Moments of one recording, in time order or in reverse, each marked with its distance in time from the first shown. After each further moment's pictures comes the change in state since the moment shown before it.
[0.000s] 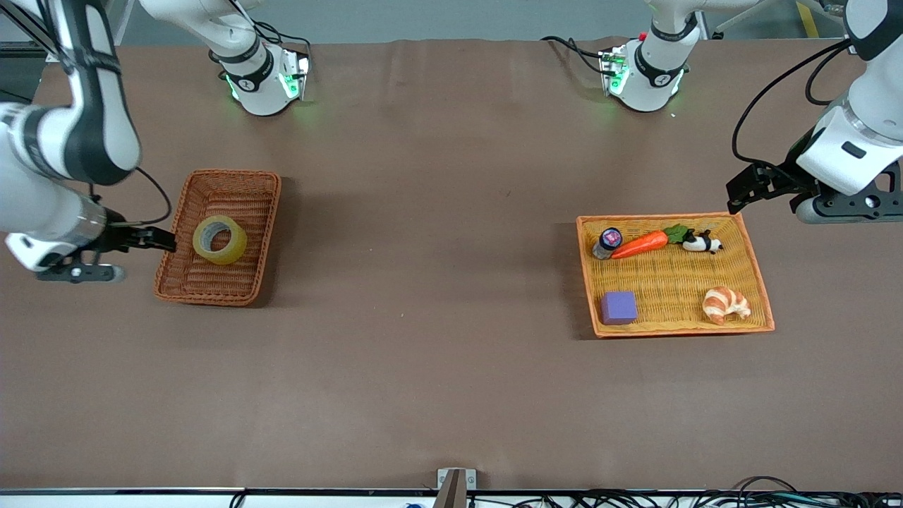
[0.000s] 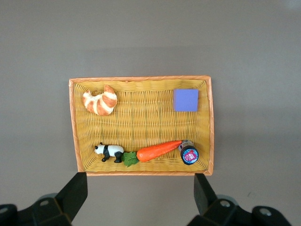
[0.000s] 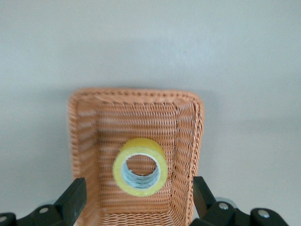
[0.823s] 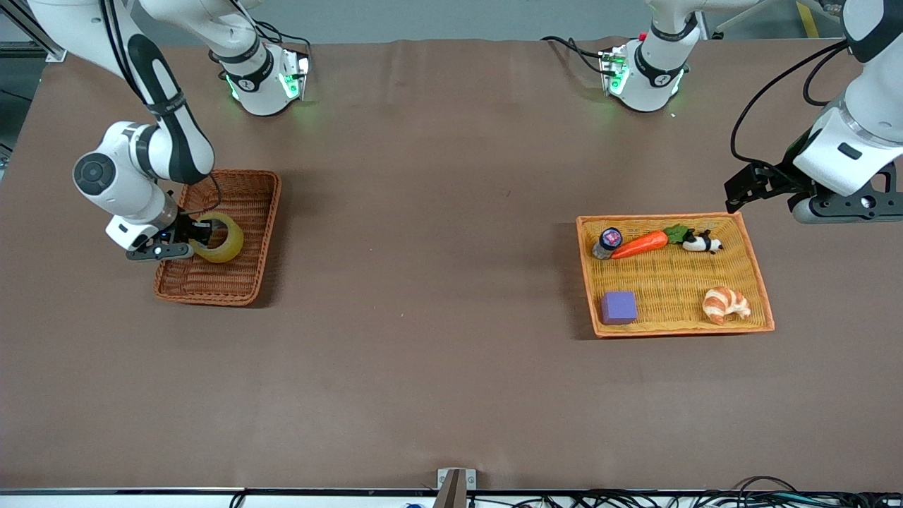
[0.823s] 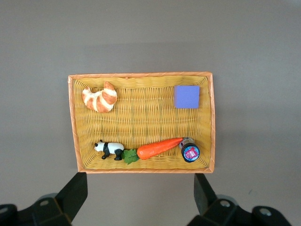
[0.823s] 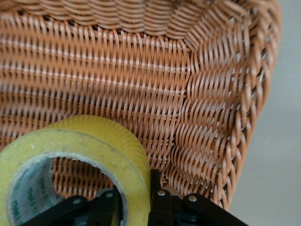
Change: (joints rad) left arm 0.000 -0.003 0.000 -0.021 0.000 -0.001 0.000; right arm 0.073 0.098 -0.129 -0.614 -0.003 0.742 -0.202
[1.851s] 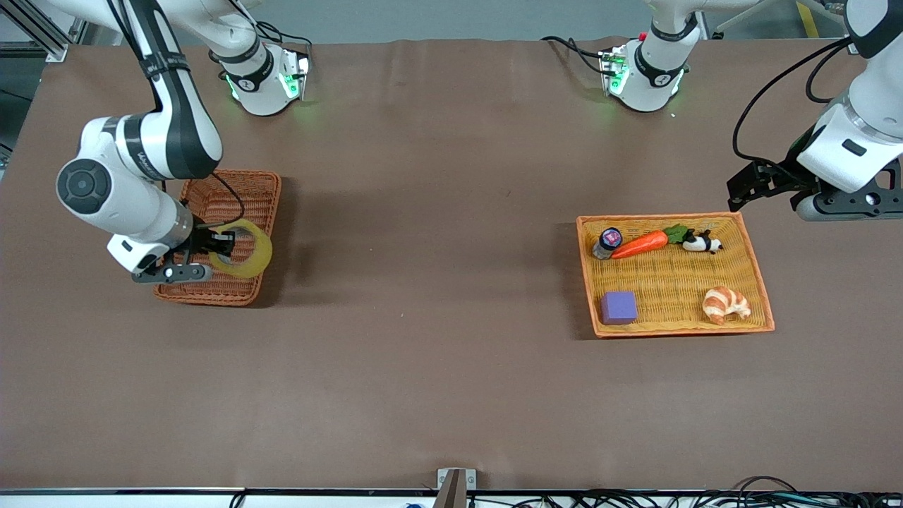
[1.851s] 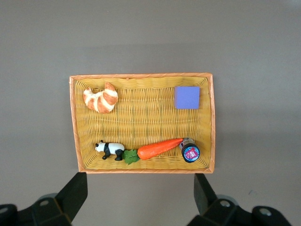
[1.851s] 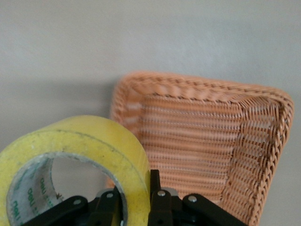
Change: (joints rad) left arm 0.000 -0.007 0.002 0.000 0.000 0.000 0.001; right arm 0.006 -0.102 0.189 0.287 0.002 -0.425 0.235
